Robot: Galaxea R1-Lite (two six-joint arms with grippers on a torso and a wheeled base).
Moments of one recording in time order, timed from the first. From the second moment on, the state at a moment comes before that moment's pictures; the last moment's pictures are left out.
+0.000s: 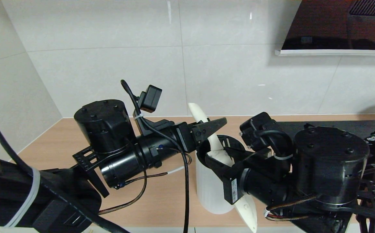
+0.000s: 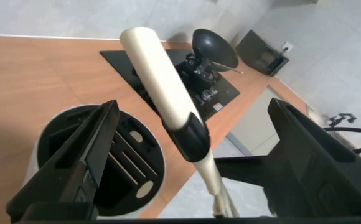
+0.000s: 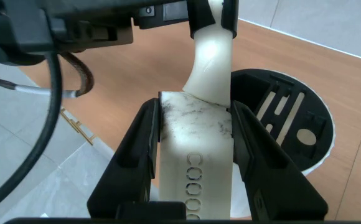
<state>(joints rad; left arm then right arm) -0.65 1.80 -0.75 -1.11 -0.30 -0.59 1.00 1.68 -0.75 -0.78 -0.33 0.08</state>
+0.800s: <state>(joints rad) -0.65 1.81 -0.74 -1.11 -0.30 -0.60 1.00 1.68 -0.74 -0.78 -0.33 0.08</state>
